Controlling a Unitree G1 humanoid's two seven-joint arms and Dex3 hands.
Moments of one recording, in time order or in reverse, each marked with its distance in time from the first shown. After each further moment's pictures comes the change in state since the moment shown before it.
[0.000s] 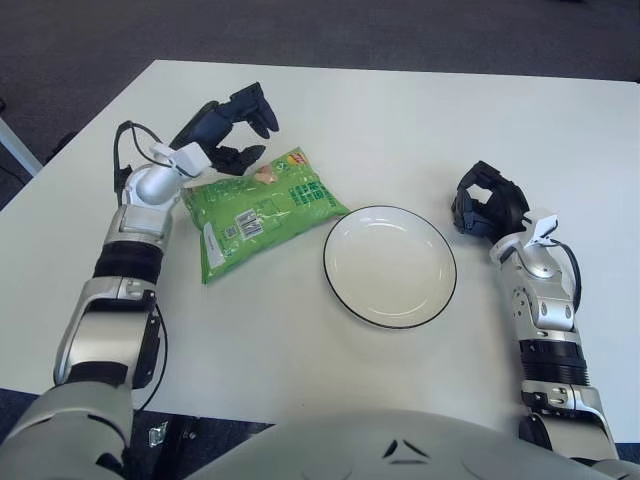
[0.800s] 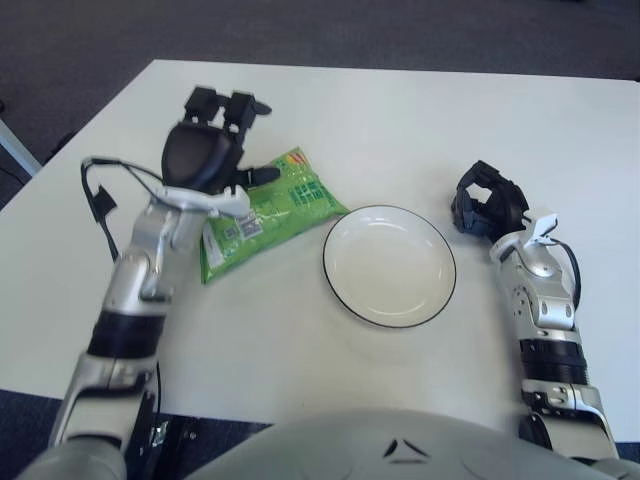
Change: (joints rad) left arm 0.458 -0.078 -0.002 -0.832 0.685 0.552 0.239; right arm -0.002 -0.001 0.002 -0.002 0.001 0.005 0.007
